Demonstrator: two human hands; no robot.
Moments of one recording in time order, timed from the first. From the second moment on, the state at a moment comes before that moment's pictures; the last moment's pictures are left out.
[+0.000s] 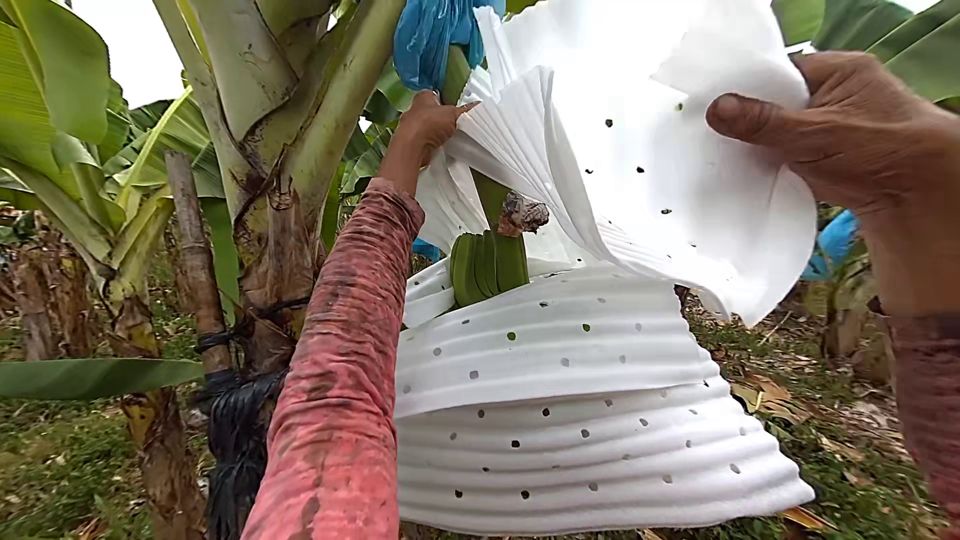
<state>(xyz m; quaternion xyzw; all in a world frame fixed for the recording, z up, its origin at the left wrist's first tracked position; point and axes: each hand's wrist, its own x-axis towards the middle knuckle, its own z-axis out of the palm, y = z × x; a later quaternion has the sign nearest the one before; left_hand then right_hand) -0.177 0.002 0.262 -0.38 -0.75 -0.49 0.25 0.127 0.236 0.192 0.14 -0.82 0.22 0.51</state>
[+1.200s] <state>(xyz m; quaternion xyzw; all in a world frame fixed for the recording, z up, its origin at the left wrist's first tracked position) -0.194 -0.047 0.236 -0.53 -0.68 -0.39 0.33 -0.087 0.153 0.235 0.04 -0.80 0.24 0.55</state>
